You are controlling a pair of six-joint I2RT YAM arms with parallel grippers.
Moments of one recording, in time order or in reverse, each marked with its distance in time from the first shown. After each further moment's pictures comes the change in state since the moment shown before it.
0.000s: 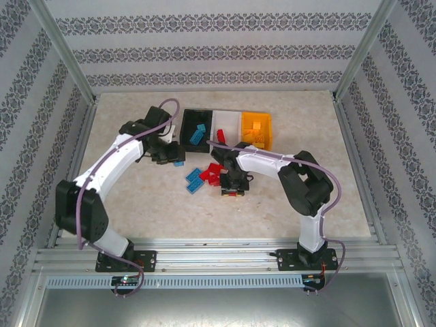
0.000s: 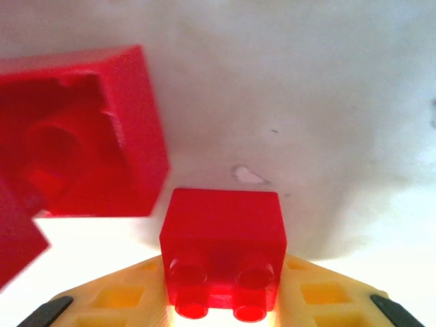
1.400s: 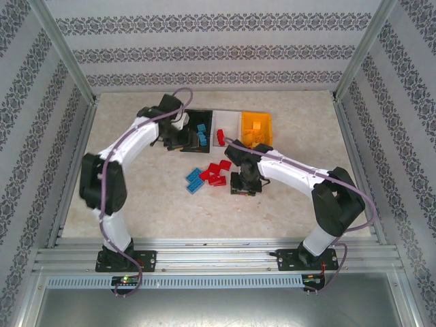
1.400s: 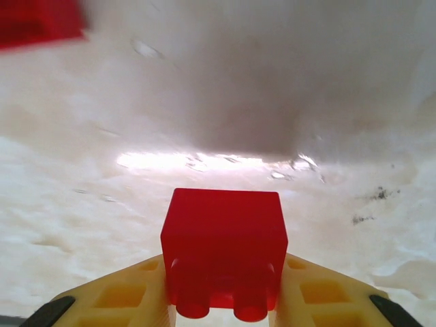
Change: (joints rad) left arm 0.003 0.196 0.138 0.062 -0.001 0.023; right arm -0.033 -0.270 -0.084 -0.034 0.004 0.018
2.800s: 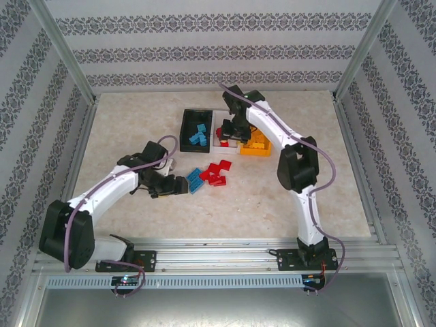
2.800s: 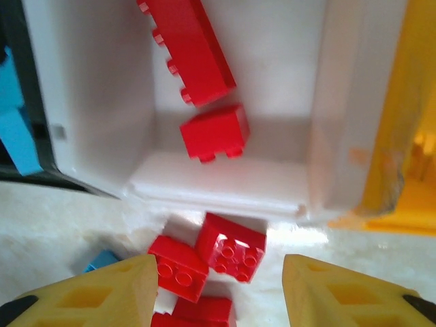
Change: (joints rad) left arm -0.055 -0.433 -0.624 0.084 0.093 -0.042; right arm -0.219 0.555 0.883 -0.254 -0.021 -0.194
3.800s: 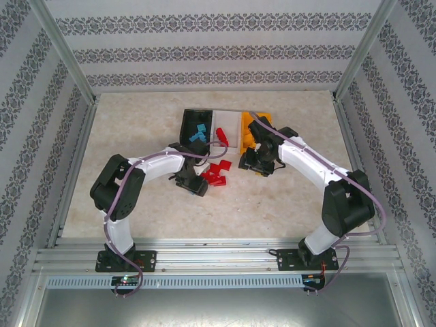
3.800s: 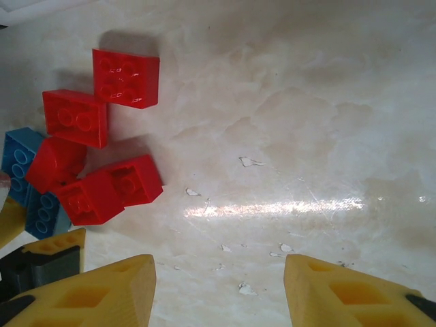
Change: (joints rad) left arm -0.223 0.511 0.323 -0.012 -0.261 0.270; right arm -0.010 -0.605 -0.833 0.294 -0.040 0.163
